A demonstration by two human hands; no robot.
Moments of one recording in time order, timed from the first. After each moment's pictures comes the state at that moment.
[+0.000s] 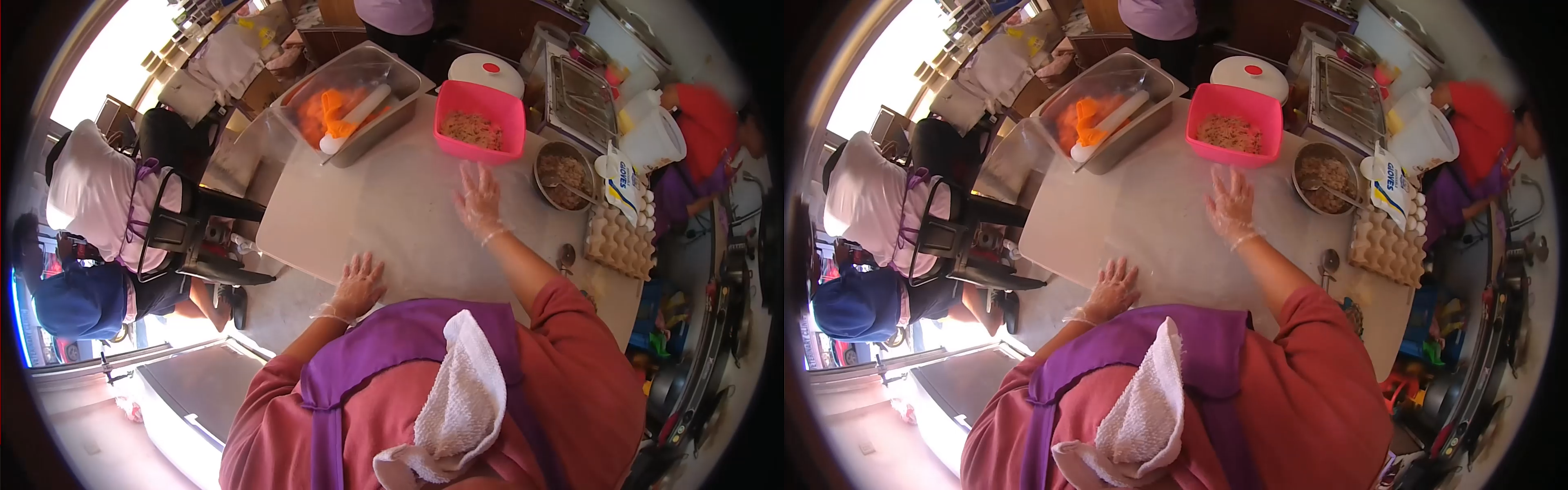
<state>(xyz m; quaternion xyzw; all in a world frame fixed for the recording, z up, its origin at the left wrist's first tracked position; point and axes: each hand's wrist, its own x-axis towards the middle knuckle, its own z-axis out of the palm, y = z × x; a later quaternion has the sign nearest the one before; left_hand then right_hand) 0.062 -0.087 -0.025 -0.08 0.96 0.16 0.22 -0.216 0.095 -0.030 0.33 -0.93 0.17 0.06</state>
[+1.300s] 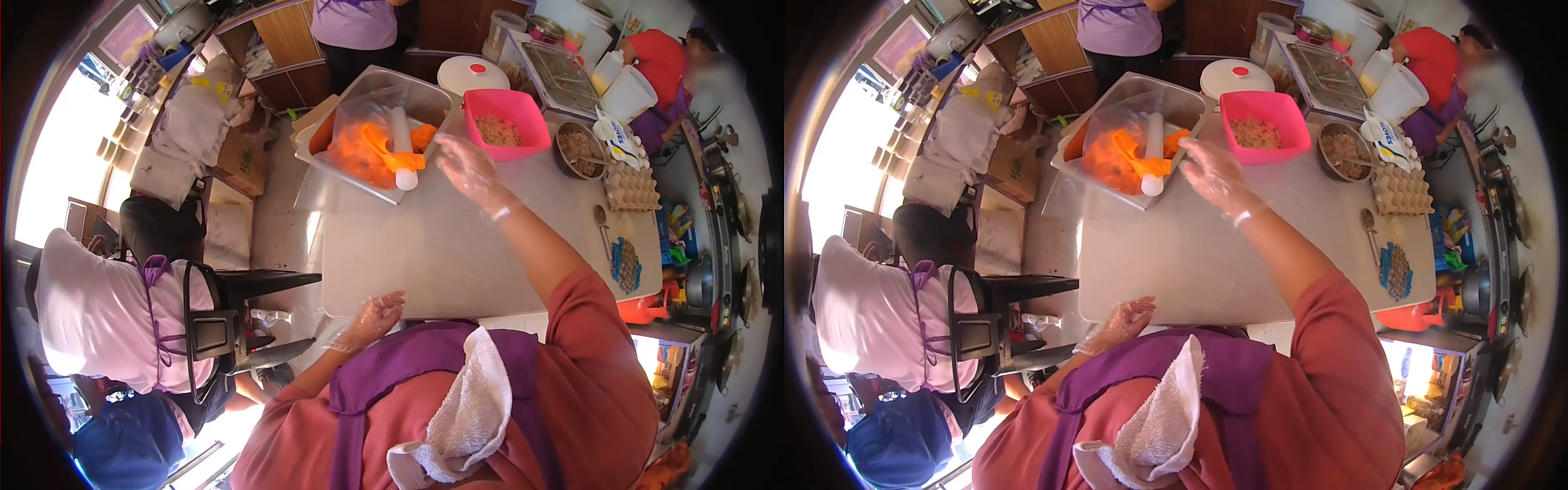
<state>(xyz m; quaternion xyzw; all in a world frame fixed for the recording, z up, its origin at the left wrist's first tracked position) 0.096 -0.294 -0.021 -0.05 0.76 0.62 0.18 -0.181 -0.095 0.085 0.34 -0.84 0.39 0.14</state>
